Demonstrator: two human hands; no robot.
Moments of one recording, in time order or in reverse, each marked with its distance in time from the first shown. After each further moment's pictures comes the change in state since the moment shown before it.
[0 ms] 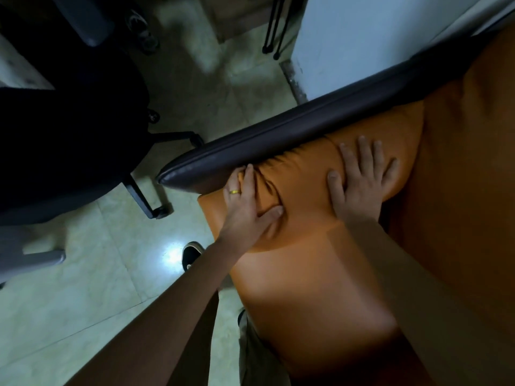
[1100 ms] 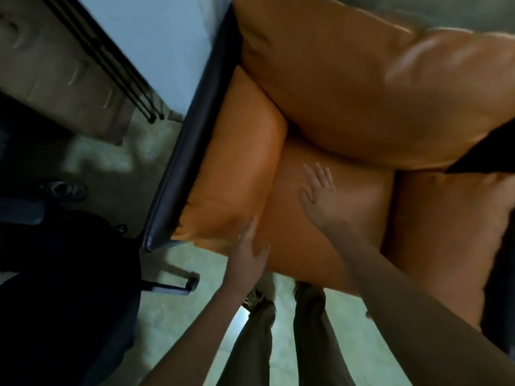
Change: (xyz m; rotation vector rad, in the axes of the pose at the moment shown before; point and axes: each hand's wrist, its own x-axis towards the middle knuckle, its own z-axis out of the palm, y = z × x) left_hand -0.117 0.016 -0.040 0.122 -0.709 0.190; right_hand -0.206 -0.043 -0.053 0.511 -0.146 0.792
